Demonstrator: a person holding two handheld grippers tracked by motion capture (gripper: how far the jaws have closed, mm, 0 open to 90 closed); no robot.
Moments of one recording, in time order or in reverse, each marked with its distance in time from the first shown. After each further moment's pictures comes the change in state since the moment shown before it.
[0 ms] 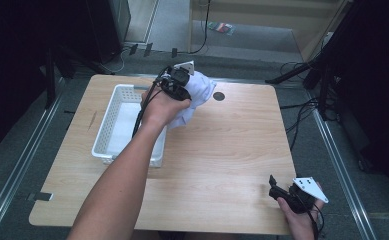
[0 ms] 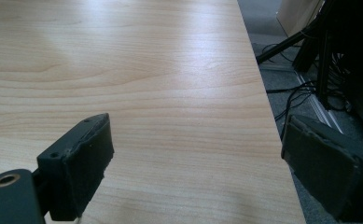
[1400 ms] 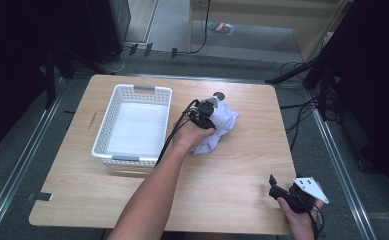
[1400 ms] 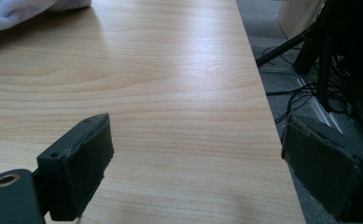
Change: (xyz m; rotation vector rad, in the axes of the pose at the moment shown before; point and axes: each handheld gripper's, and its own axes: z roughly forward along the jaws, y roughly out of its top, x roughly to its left) left arm -0.071 -0.021 0.111 0.063 -0.199 0.038; right arm 0.000 0.000 0.000 -0.016 0.004 0.005
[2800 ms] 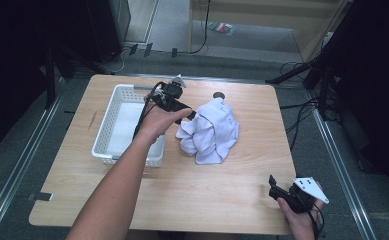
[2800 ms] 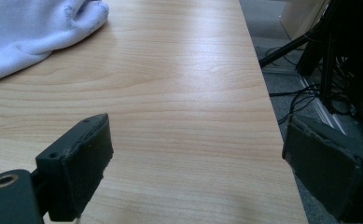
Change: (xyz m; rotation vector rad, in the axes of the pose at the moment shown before) left arm 0.078 -0.022 -0.088 -0.116 0.029 -0.132; right arm 0.000 0.000 0.000 -0.001 0.013 -0.007
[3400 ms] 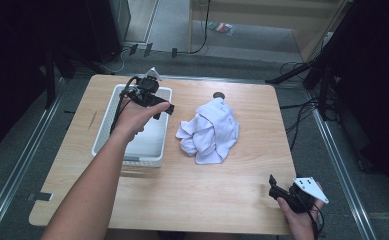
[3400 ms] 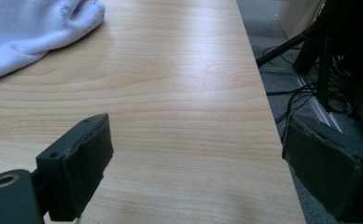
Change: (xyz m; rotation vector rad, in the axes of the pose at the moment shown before) left arm 0.051 -0.018 -0.032 -0.002 0.038 -0.071; right arm 0.000 0.000 0.000 0.003 -0.014 0.007
